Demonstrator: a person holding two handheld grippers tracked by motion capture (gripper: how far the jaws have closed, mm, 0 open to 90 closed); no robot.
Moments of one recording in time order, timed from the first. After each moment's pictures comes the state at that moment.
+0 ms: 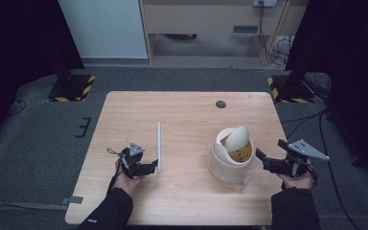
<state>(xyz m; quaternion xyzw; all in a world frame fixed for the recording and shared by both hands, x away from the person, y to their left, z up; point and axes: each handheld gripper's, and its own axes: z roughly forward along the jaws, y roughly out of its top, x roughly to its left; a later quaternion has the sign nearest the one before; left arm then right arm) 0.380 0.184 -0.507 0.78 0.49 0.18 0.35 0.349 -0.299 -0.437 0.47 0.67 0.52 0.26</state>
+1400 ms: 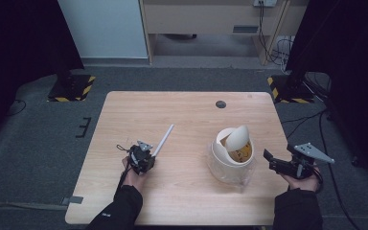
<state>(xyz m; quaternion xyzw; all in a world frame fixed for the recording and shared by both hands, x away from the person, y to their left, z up) 0.393 0.174 -0.511 0.78 0.51 0.20 0.29 0.348 -0.318 -0.449 0.52 0.65 0.48 0.28</state>
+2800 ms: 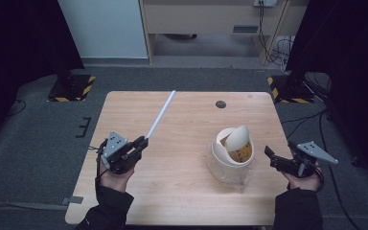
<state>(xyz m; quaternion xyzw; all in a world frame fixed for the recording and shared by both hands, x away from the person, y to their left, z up) 0.326 0.201 -0.385 0.70 0.42 0.26 0.52 0.346 -0.316 -0.436 0.51 0.63 0.50 0.30</state>
